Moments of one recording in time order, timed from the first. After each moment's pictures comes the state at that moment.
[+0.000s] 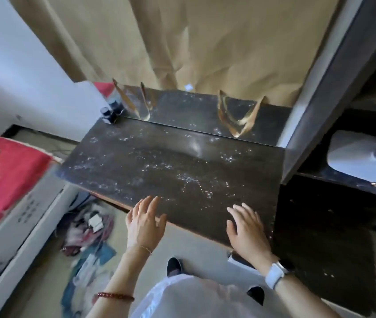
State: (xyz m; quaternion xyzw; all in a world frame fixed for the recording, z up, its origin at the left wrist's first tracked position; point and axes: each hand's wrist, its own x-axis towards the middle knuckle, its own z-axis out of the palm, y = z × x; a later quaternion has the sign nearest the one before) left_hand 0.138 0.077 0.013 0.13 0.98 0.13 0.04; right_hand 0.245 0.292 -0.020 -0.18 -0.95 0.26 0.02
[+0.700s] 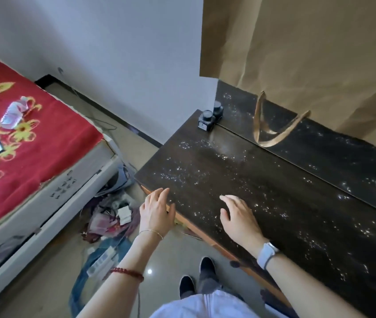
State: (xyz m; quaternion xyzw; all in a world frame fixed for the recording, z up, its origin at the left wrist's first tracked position) left_hand -0.100 -0.171 -0.015 0.02 0.97 0.22 0.09; right_hand -0.055 0.038 -0.008 -0.03 -0.96 0.26 -0.06
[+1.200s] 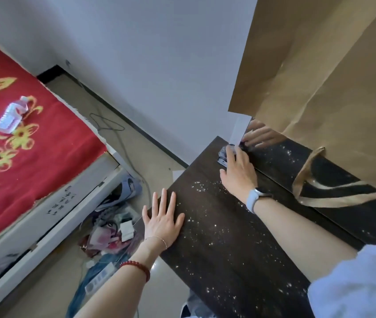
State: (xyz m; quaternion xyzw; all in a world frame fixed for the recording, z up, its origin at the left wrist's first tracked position) left_hand -0.259 -0.169 -0.077 0.01 0.97 0.10 0.24; right_hand -0.348 0.038 -0.030 -0.01 -0.99 0.11 -0.04
